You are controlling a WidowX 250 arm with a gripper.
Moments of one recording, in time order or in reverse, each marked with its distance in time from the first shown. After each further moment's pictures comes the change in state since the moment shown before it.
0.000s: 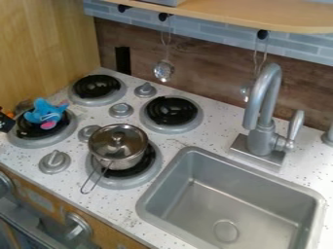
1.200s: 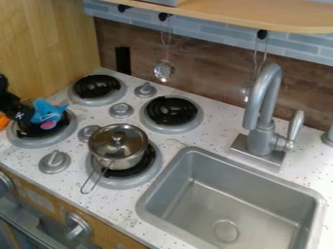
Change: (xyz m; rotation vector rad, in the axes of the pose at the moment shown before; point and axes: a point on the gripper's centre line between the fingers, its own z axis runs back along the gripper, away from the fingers) arm 0.076 -0.055 -0.034 -0.126 -0.154 -0.089
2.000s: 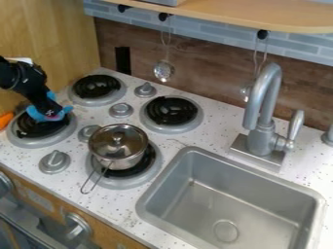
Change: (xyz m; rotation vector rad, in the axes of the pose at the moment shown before) arm 0.033 -0.009 -0.037 0.093 0.107 -0.252
